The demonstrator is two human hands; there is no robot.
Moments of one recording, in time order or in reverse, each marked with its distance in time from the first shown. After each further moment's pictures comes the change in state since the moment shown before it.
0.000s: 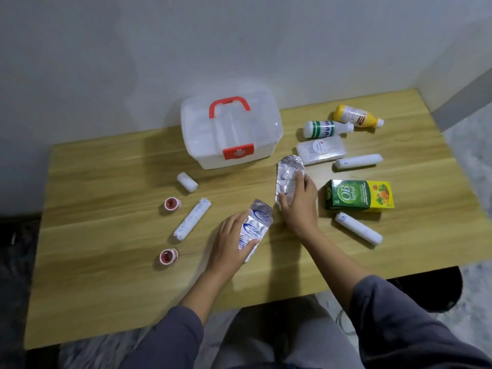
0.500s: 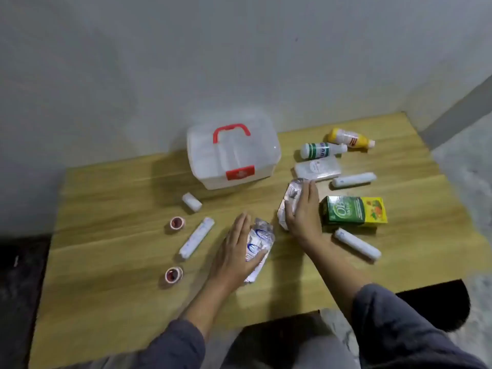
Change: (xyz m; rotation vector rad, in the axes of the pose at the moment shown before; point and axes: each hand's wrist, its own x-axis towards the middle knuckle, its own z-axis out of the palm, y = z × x) left_hand 0.007 0.014 -0.015 0.149 -0.006 0.131; right_hand 0.008 -0.003 -0.012 0.026 0.070 -0.081
